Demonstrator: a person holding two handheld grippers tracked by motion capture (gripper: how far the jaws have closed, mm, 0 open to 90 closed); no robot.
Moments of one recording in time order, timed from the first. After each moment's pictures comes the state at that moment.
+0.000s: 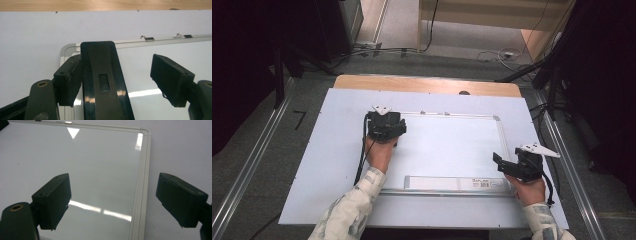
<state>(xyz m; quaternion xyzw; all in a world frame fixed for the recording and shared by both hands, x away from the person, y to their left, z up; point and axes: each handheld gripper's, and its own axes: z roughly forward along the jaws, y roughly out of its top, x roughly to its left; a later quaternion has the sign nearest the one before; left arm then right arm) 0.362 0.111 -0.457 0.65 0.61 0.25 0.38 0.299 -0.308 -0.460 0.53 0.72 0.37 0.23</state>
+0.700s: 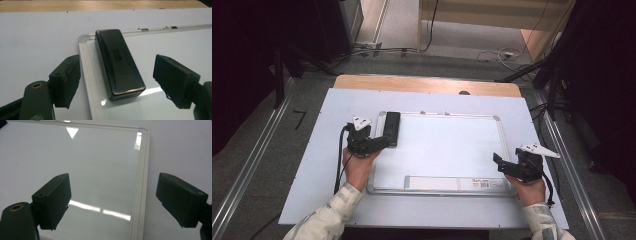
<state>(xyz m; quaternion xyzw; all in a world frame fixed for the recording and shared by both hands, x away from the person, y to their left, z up) 0.307 0.157 -0.451 0.65 0.58 0.25 0.41 0.298 -0.309 -0.460 0.54 0.72 0.37 0.23</state>
